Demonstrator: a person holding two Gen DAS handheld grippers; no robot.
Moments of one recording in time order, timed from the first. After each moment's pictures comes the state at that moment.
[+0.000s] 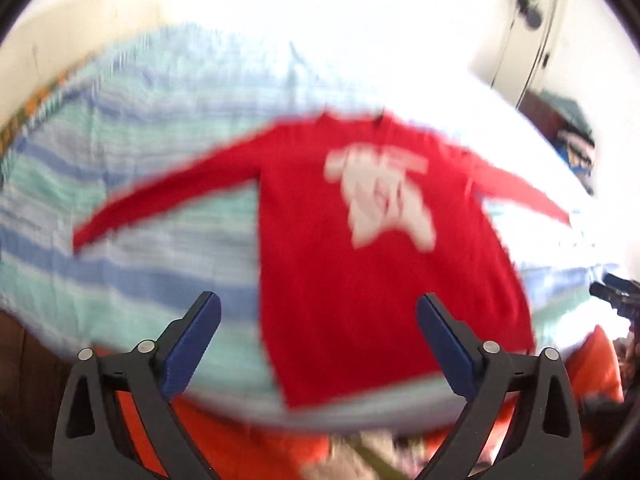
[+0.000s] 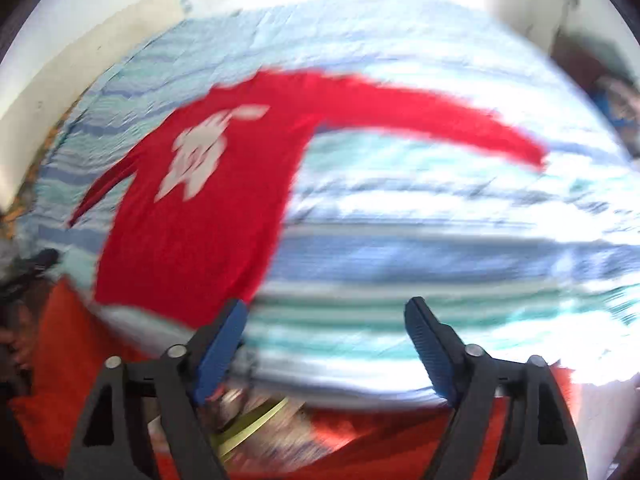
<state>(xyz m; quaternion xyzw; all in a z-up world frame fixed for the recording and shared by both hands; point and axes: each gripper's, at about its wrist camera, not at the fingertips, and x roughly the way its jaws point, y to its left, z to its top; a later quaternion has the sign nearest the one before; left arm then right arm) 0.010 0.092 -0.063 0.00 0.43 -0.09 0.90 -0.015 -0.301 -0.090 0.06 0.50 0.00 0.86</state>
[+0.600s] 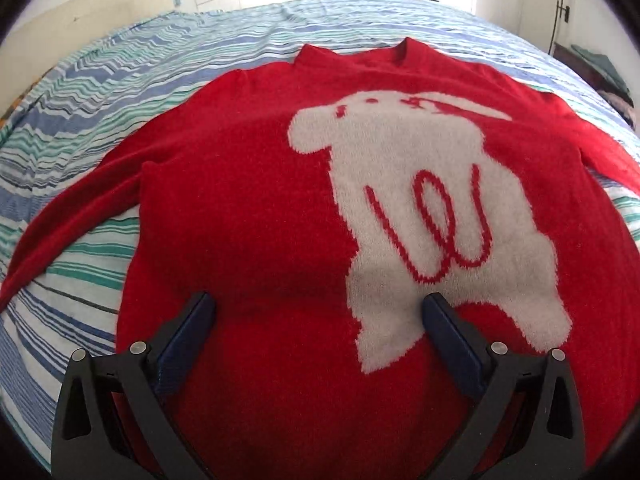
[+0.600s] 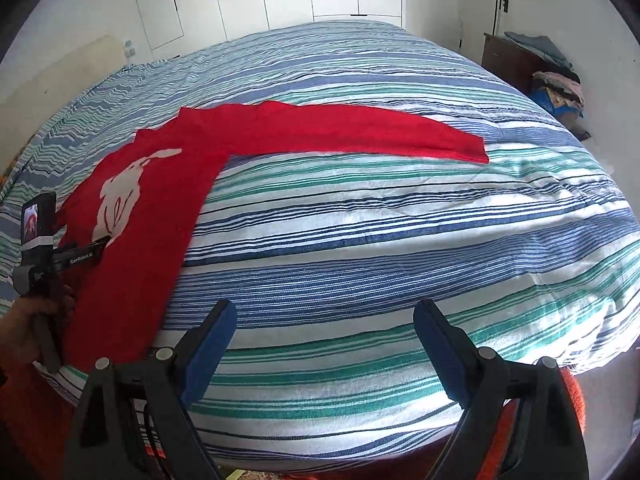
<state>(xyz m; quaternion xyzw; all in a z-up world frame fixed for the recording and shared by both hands) 0.160 0.021 -0.225 0.07 0.47 -0.05 0.88 -0.015 -0.332 -0.139 0.10 0.46 -0.08 0.88</state>
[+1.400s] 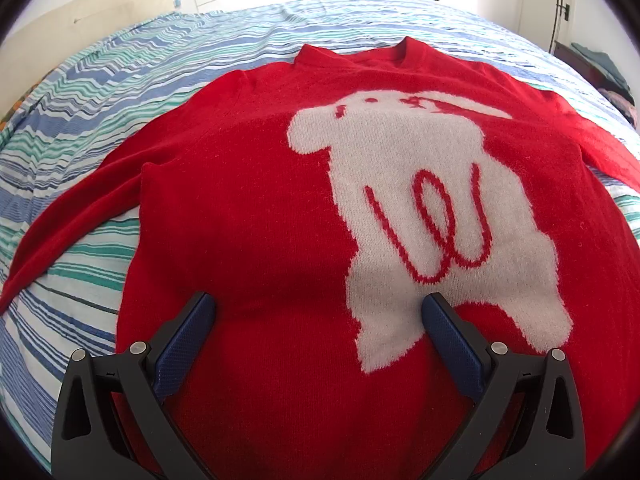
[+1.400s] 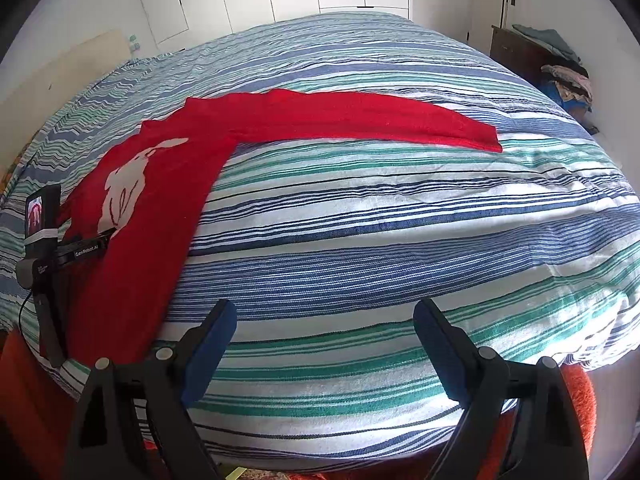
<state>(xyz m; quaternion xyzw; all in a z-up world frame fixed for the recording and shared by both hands) 0.159 0.018 -0.224 0.08 0.47 -0.04 0.88 -0.012 -0.328 -0.146 0.10 0.47 -0.07 0.87</state>
